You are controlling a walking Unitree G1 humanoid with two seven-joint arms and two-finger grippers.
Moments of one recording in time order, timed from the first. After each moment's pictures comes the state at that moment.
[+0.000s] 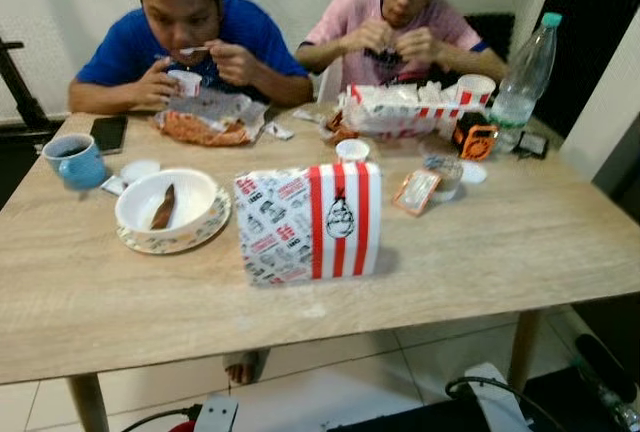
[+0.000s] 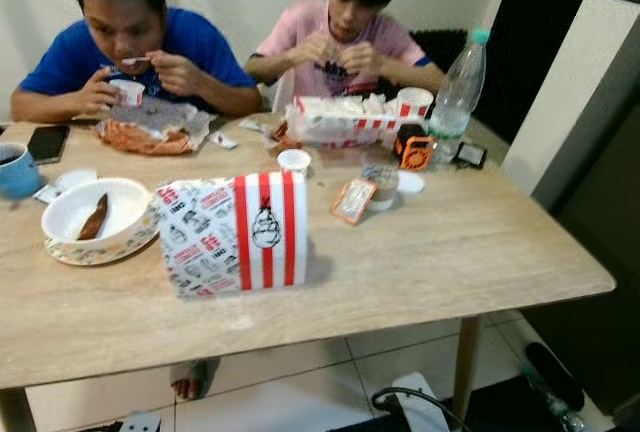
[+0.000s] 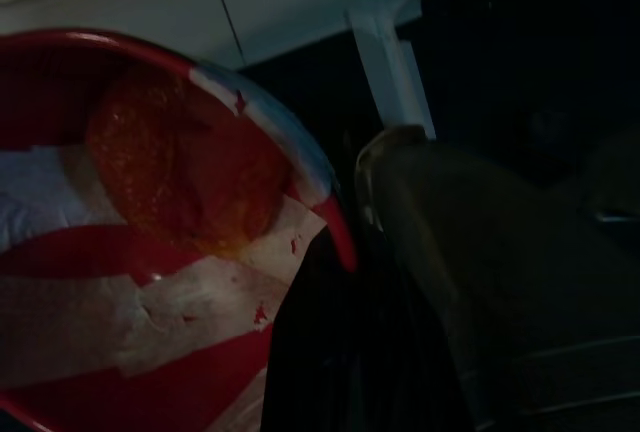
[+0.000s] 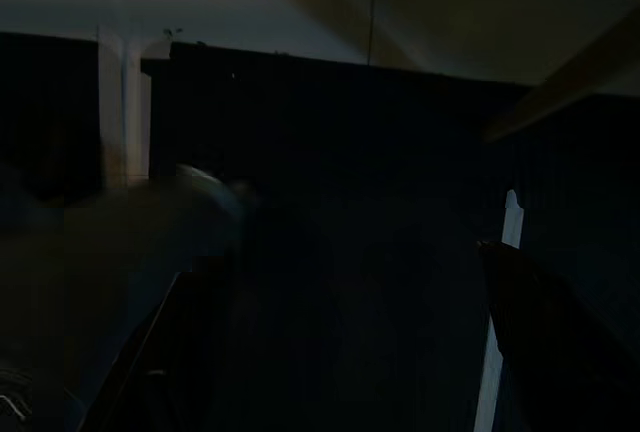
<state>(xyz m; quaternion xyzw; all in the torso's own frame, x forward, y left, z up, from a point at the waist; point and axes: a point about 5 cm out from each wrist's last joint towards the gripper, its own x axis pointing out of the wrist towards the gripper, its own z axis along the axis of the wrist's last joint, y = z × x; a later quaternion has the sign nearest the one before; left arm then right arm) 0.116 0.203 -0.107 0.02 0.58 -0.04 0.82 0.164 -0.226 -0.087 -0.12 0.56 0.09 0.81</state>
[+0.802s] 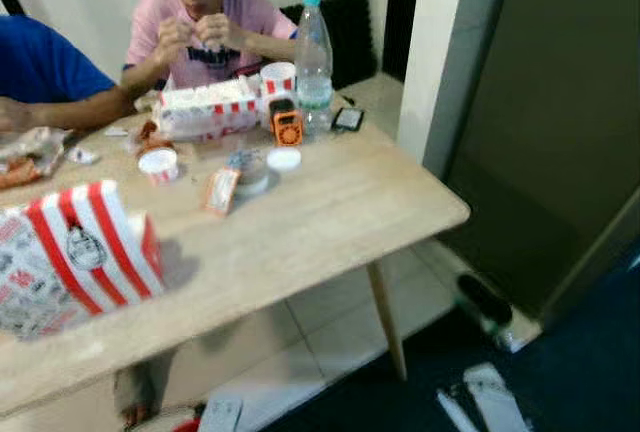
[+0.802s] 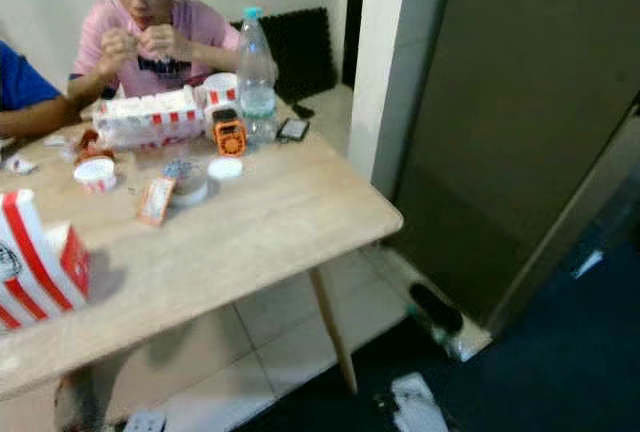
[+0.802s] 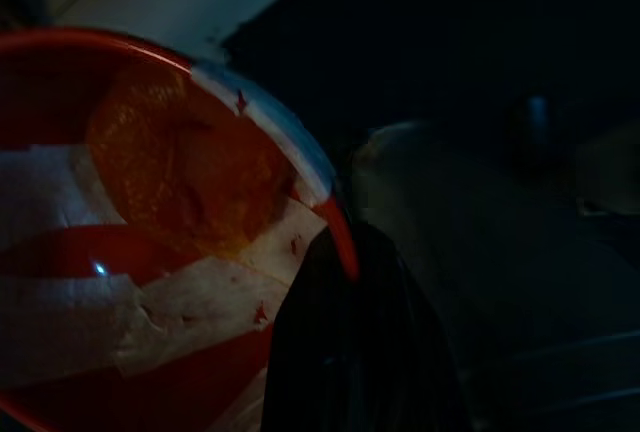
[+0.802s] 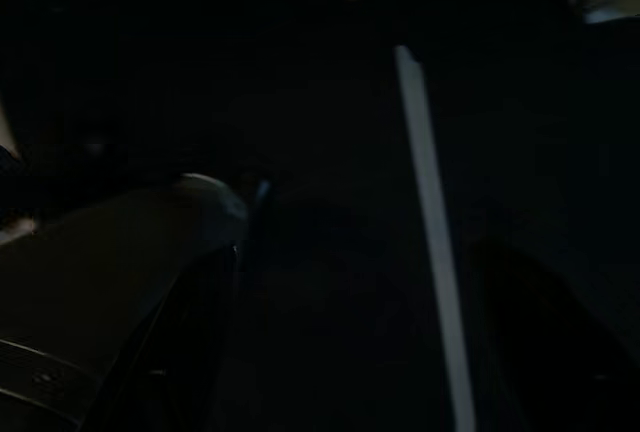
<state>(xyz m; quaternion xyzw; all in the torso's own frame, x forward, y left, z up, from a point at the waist) 0.116 0.201 -0.108 0.02 0.58 -0.05 0.81 0.154 -0.228 -0.090 -0.12 0.57 0.08 0.81</state>
